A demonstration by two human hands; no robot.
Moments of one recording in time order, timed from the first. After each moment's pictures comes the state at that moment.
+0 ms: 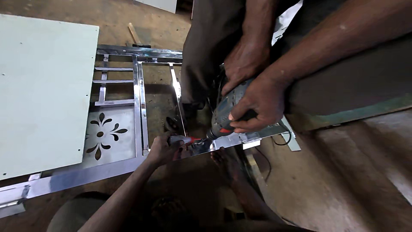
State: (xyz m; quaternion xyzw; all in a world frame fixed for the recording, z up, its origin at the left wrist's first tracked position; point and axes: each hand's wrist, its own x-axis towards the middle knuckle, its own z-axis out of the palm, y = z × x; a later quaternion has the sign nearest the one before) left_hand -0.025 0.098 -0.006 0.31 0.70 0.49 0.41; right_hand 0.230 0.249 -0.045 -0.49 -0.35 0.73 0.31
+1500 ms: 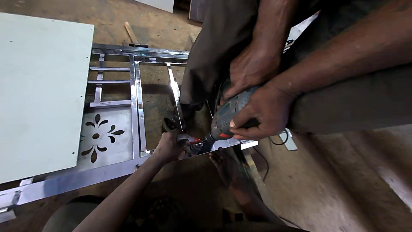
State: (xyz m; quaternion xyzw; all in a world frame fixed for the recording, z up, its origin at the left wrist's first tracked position) left_hand -0.018 0.127 0.016 0.43 0.75 0.37 0.33; right_hand 0.226 0.247 -0.040 -0.51 -0.31 0.74 0.33
